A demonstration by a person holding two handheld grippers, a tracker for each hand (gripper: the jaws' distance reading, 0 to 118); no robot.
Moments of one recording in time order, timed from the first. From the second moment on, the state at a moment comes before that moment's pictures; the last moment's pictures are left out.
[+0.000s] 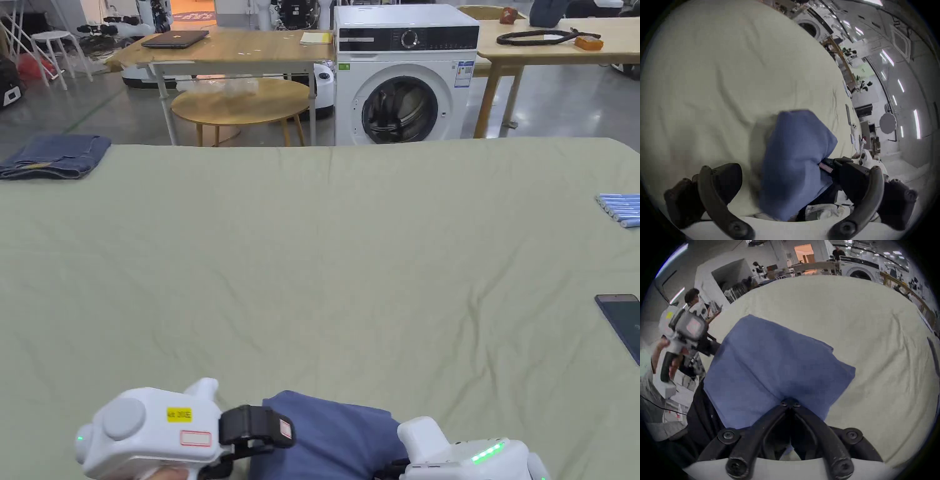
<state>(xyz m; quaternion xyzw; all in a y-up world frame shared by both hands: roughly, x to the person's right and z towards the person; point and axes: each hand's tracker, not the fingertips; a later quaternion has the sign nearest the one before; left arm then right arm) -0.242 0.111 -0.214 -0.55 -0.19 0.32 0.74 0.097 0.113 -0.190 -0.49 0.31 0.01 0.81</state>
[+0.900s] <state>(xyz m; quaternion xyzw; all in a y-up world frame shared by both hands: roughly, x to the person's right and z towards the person) -0.686 0.227 -0.202 -0.58 0.04 0.28 0.76 -0.046 0.183 -0.234 -0.47 0.37 0.02 0.80</state>
